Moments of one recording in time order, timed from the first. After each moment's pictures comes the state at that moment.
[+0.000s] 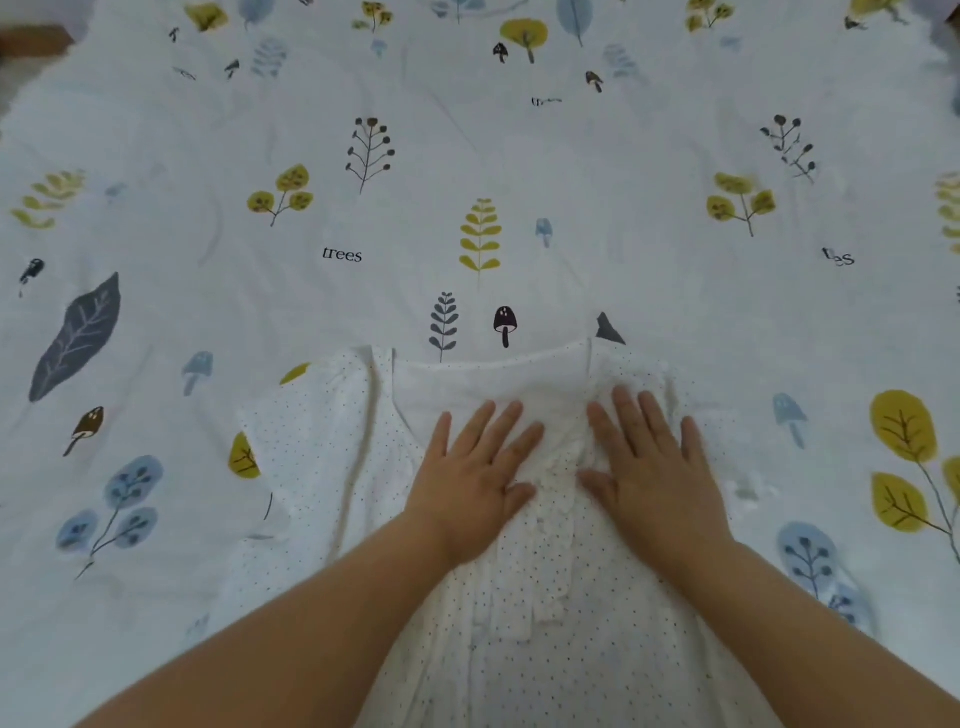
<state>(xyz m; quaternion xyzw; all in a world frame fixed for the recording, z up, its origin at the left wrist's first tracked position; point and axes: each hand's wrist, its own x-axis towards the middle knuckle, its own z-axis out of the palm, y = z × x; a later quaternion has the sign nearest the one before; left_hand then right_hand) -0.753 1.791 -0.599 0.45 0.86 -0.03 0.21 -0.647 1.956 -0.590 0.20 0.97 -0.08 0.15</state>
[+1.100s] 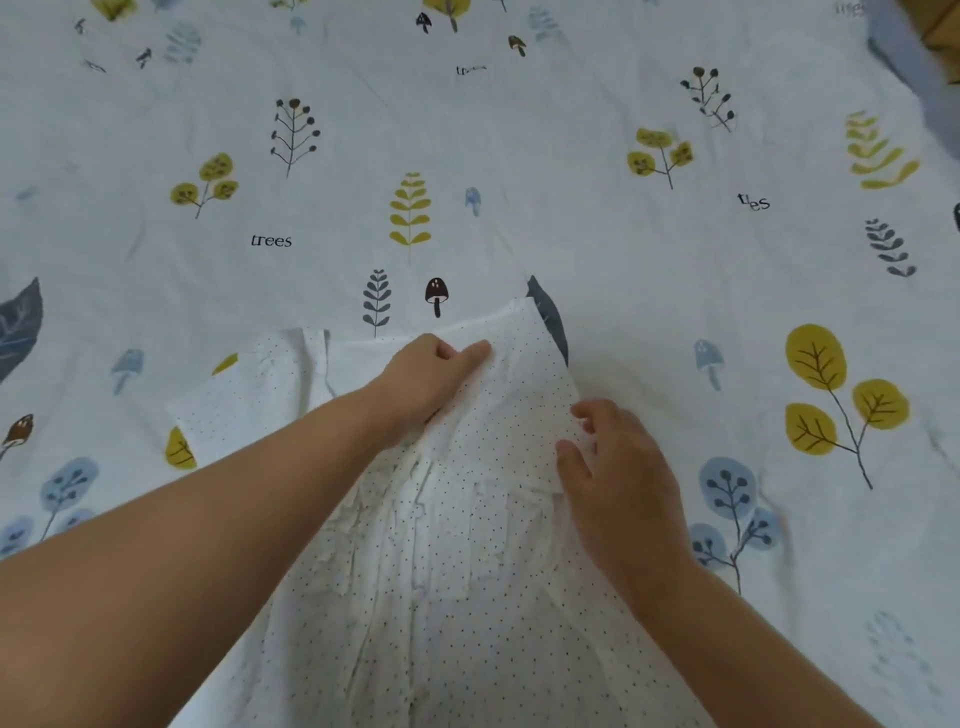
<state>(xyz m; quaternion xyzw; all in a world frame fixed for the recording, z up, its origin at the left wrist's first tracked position) -0.778 1.848 -0.540 0.10 0.86 0.33 0.39 -0.613 1.926 -0.536 0.37 0.87 -0.33 -0.05</state>
